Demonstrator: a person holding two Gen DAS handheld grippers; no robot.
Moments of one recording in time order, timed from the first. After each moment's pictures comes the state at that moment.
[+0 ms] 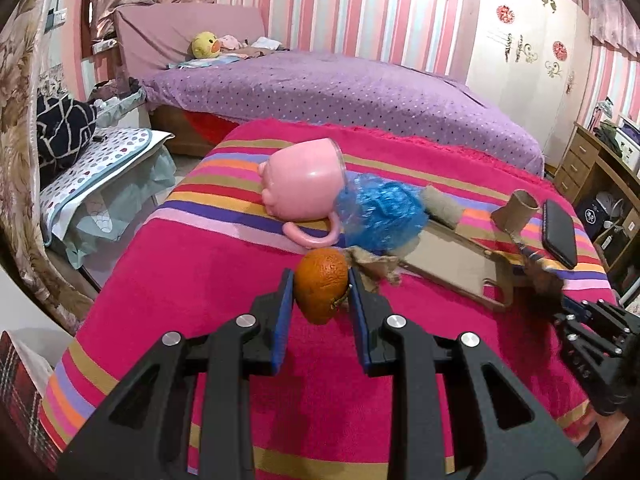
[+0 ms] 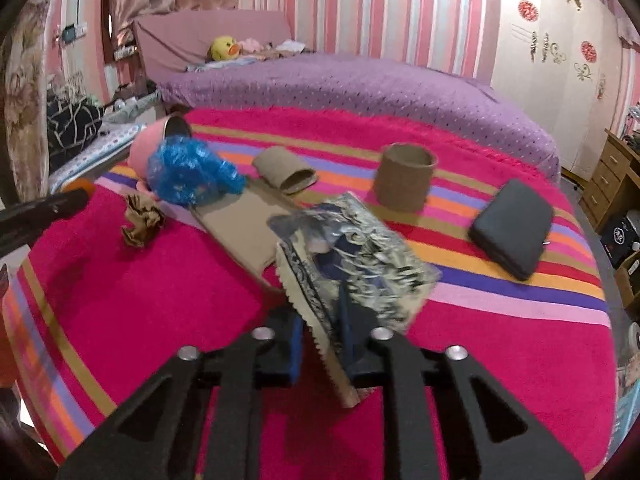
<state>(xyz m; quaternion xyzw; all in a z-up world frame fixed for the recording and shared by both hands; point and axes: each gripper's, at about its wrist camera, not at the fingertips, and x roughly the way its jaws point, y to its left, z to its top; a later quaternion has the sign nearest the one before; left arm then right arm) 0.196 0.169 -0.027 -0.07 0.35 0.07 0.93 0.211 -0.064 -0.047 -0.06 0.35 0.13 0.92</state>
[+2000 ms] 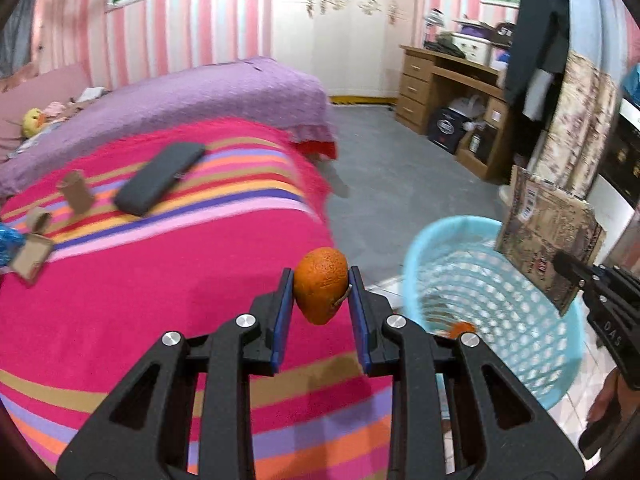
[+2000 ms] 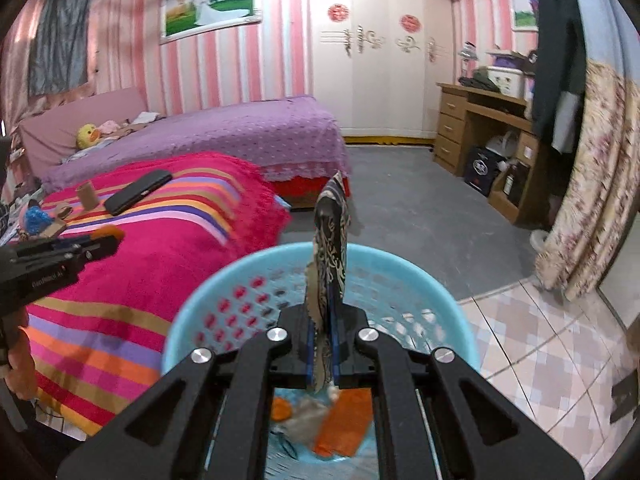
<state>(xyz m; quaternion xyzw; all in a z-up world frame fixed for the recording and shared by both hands) 0.116 -0.328 -0.045 0.05 0.35 -0.19 0.92 0.011 -0.541 -0.040 0.05 0.28 -0.09 0.95</state>
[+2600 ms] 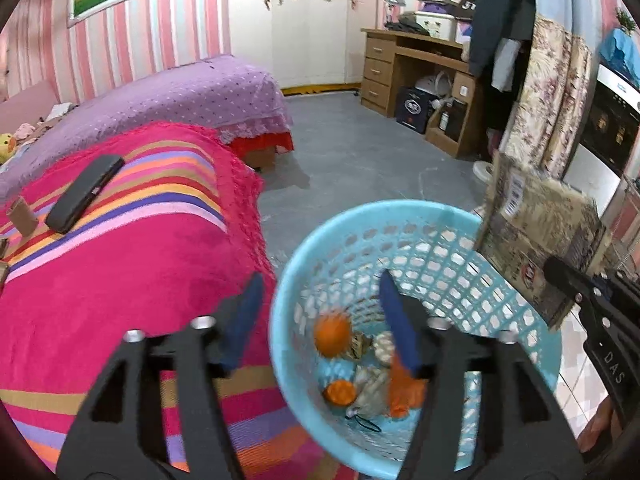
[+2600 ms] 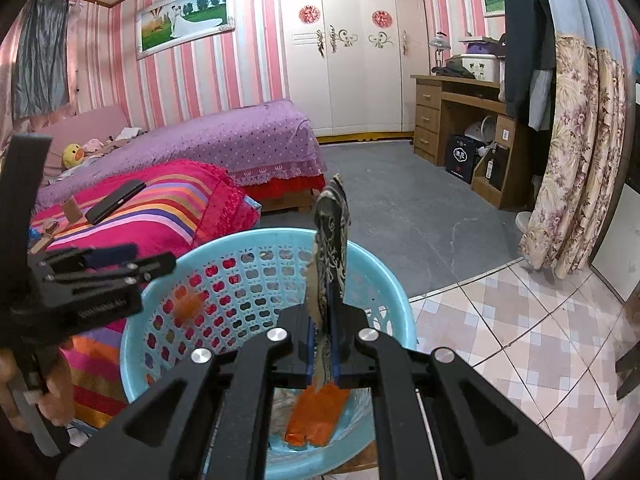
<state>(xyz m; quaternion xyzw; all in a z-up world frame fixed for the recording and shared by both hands) 0.108 -0.413 -0.059 0.08 0.35 -0.23 0.91 -0.004 -0.571 -0.051 0.08 0.27 -0.11 0.95</state>
